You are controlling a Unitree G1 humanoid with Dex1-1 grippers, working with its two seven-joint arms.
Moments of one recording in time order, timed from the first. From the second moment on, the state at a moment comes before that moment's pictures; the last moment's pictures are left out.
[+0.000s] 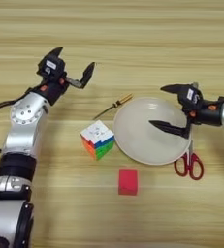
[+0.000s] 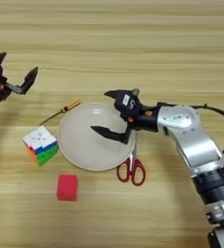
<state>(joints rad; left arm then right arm) -0.49 0.28 0.08 0.52 -0.14 -0.29 -0.43 -0.39 -0.50 0.23 0.08 0.12 0.14 0.94</state>
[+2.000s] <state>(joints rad) -0.58 0.15 0.19 0.90 -0.12 -0.65 -0.14 -0.42 -0.52 0.46 0.24 0.00 0.05 1.31</state>
